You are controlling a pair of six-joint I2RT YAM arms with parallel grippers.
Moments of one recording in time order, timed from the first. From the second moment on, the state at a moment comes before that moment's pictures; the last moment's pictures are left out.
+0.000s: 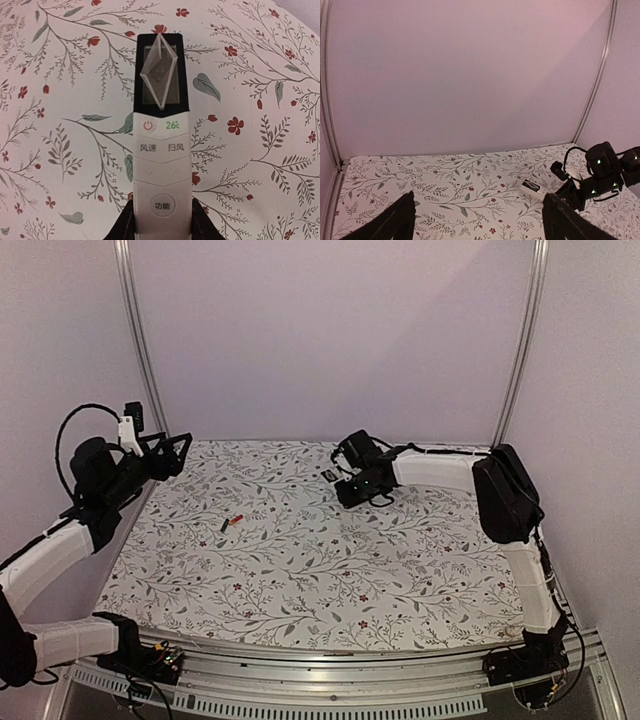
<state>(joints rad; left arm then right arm) -0.11 0.97 0.62 0.37 0.27 -0.22 0.71 2.35 1.88 -0.46 0.14 0.16</state>
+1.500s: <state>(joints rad) -0.61 1.11 0.74 0.69 0.65 -0.34 0.88 1.79 1.51 0.14 -0.86 -0.05</state>
